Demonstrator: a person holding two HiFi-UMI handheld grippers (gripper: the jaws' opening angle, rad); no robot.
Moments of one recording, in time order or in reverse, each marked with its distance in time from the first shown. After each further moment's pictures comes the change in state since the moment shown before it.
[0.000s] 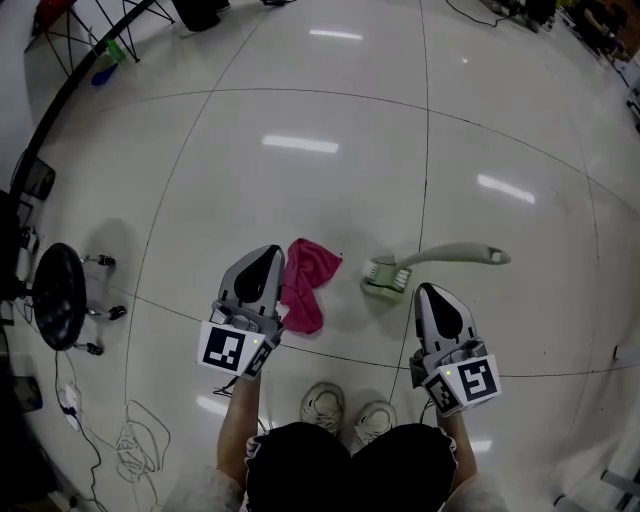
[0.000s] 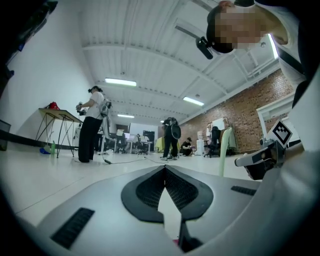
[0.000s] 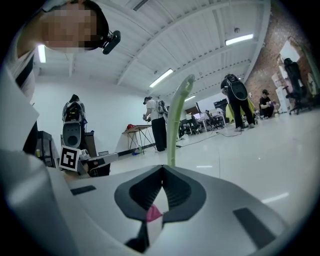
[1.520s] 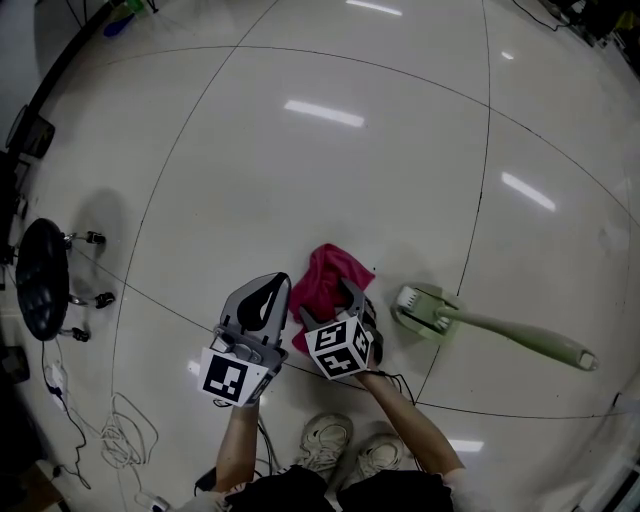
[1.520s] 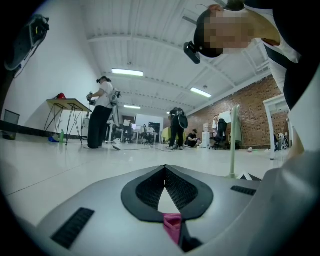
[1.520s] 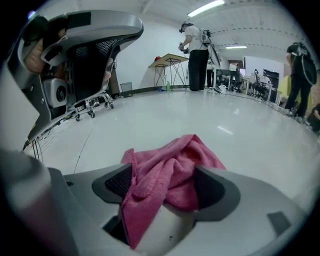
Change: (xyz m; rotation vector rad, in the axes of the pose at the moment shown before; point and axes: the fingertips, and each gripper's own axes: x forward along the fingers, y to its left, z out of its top) left arm -0.013 0.055 -0.101 -0.051 0.107 0.066; right arm 0.183 0.107 -0.299 -0.320 0.727 0.228
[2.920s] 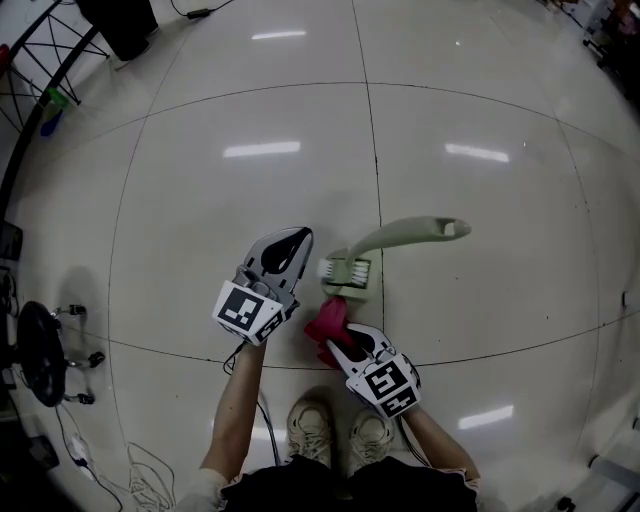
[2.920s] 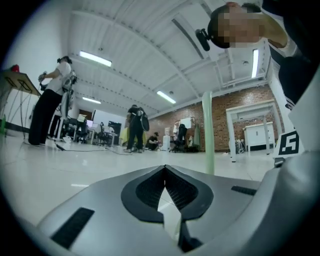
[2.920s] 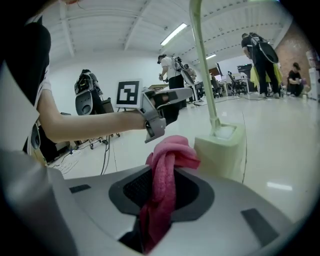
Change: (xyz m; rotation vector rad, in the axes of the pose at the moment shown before) left arm 0.119 -0.162 -0.008 0.084 -0.032 -0.509; right arm -0.199 -0.018 -0.082 0.255 -0.268 0.016
